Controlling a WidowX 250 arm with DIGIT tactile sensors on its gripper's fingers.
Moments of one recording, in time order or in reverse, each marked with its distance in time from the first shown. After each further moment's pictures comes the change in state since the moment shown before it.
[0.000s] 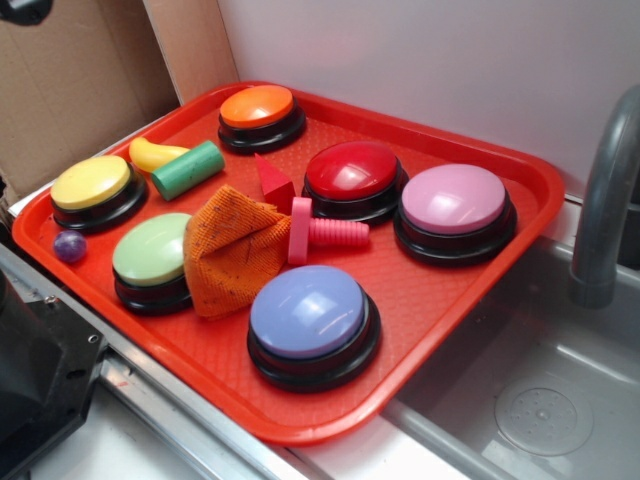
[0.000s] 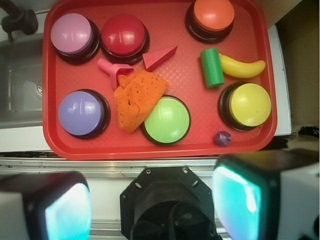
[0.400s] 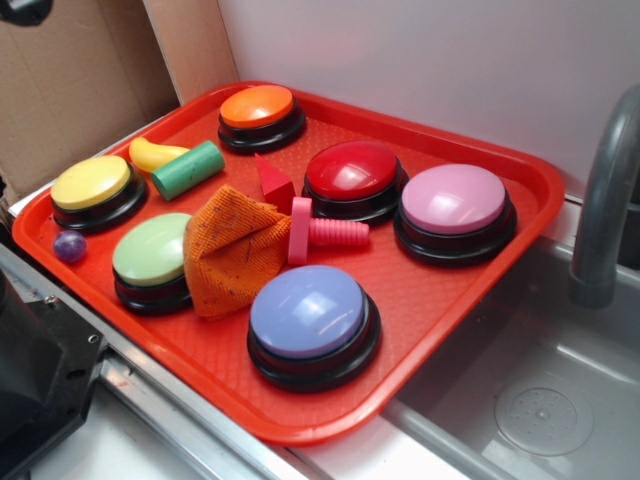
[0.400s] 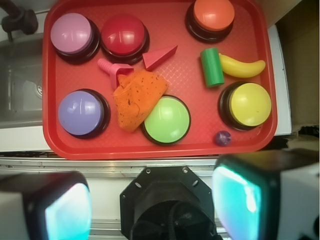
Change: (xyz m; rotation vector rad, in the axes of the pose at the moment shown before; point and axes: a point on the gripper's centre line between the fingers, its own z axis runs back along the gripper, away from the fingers) arm -0.002 0.000 -0.004 0.001 0.015 0.006
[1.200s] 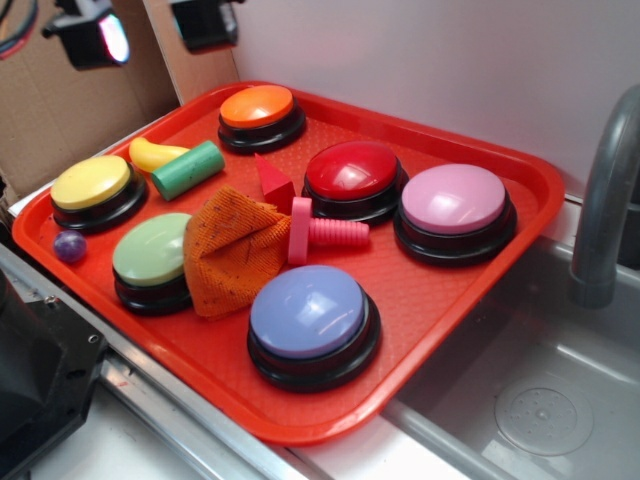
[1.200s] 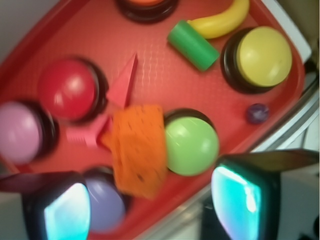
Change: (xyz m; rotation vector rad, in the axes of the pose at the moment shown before) arm 0.088 0.018 -0.071 -0.054 0.088 0.796
